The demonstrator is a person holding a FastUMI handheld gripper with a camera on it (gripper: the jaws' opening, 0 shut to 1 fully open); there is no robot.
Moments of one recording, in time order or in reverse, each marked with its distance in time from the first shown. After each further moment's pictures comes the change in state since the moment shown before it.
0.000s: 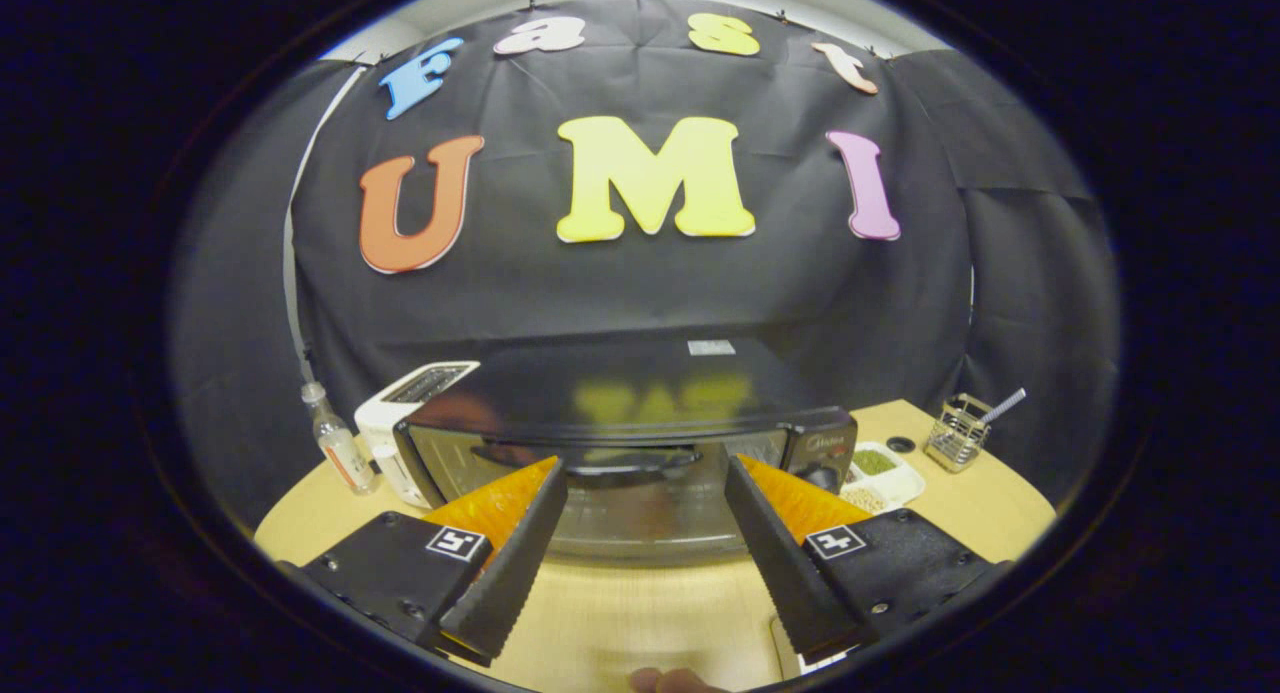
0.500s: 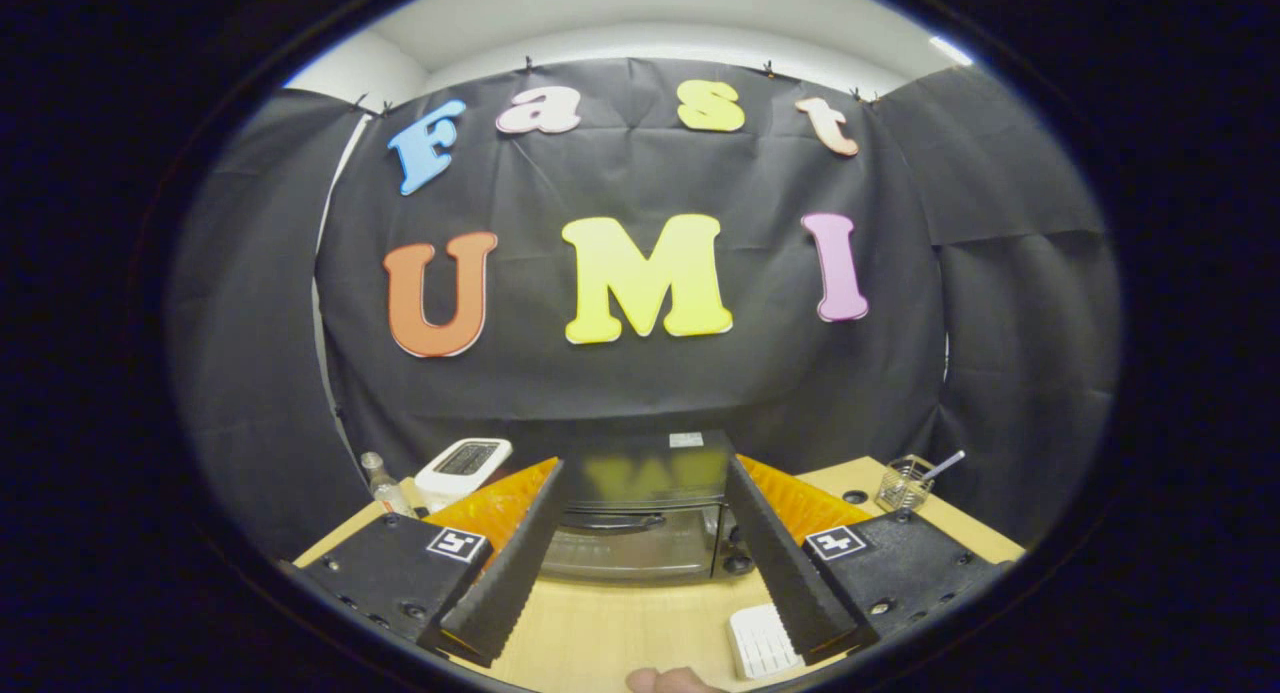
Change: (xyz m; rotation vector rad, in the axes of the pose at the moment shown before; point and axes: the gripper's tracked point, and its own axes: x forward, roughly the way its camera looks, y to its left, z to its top) arm -0.141 -0.012 0.099 0.007 -0.166 0.004
